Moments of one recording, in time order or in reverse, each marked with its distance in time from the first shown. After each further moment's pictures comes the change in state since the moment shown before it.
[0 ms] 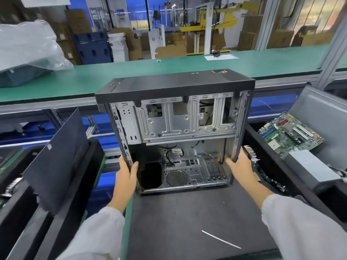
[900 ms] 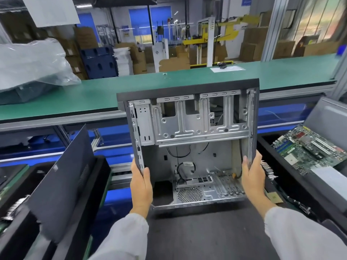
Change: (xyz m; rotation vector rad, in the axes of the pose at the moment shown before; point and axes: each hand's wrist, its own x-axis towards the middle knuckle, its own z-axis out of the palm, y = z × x) left_hand 0.044 0.002 0.030 -0.141 0.161 0.098; right_hand 0.028 -0.004 0.038 -0.059 0.279 -0.126
